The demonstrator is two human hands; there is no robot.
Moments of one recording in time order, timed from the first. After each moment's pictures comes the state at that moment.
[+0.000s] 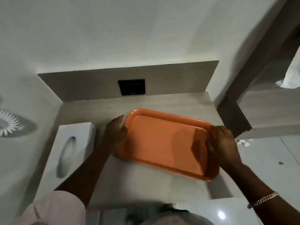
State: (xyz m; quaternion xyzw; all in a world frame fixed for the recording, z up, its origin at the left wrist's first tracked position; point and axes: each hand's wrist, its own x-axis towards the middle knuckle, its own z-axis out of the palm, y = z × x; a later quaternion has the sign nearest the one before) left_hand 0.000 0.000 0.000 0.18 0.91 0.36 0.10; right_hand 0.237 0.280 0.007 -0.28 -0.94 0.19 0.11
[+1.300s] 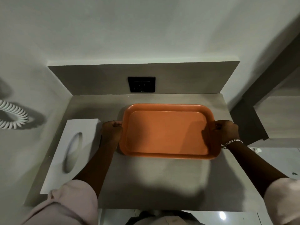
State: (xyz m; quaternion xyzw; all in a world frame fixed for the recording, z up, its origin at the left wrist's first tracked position) left_hand -0.033 -0.016 -0.035 -0.11 0.86 0.50 0.09; right_hand 0.147 0.327 0.000 -0.40 -0.86 0.30 0.05
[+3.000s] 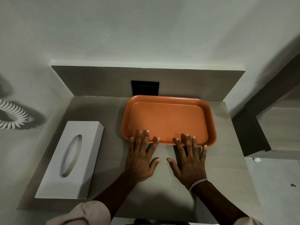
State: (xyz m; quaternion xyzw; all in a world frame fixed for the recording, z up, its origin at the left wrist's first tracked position) left_hand 0.067 0.016 -0.080 0.37 0.92 0.06 -0.01; right_hand 0.171 0.207 -0.080 -0.17 -0.98 0.10 0.01
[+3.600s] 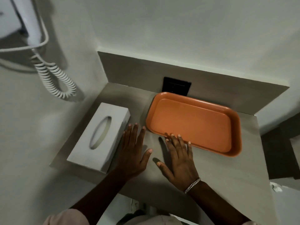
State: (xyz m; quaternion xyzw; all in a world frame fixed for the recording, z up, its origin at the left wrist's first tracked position) left_hand 0.087 -0.064 -0.031 0.23 0.94 0.24 -0.07; right_hand 0.147 0.133 -0.039 0.06 -0.98 0.19 0.05
